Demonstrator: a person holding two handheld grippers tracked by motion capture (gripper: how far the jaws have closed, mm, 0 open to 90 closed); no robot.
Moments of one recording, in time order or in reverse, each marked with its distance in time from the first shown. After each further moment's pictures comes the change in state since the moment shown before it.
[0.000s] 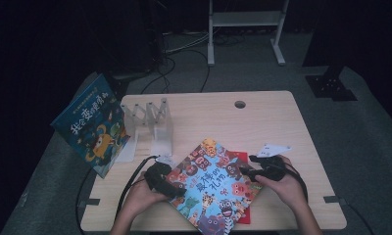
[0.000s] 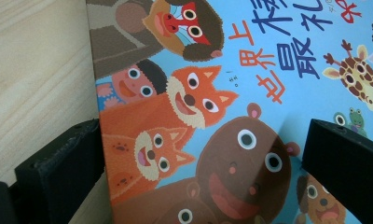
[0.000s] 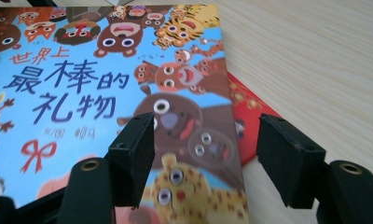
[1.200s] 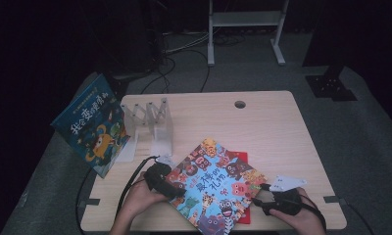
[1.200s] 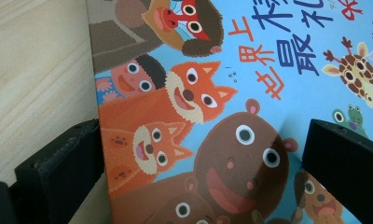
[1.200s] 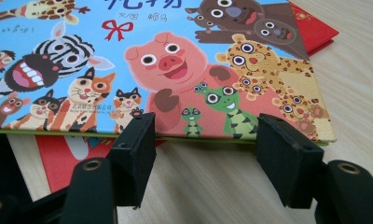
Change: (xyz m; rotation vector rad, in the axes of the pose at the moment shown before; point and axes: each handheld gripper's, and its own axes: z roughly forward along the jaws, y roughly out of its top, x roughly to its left) left arm -0.001 0.000 -0.001 0.017 0.004 -0.002; right arm 0.040 -0.067 -0.040 0.052 0.015 -0.045
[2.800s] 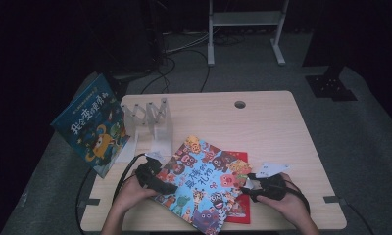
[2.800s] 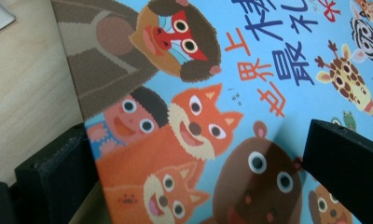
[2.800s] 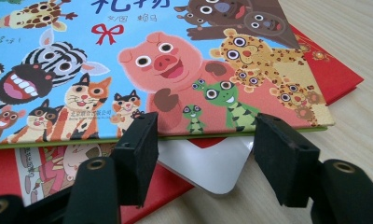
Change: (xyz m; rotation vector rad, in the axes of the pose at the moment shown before) left arm 0.032 -0.012 -0.010 -0.005 -0.074 -0.068; right arm -0.013 0.032 0.035 0.004 0.050 -0.041
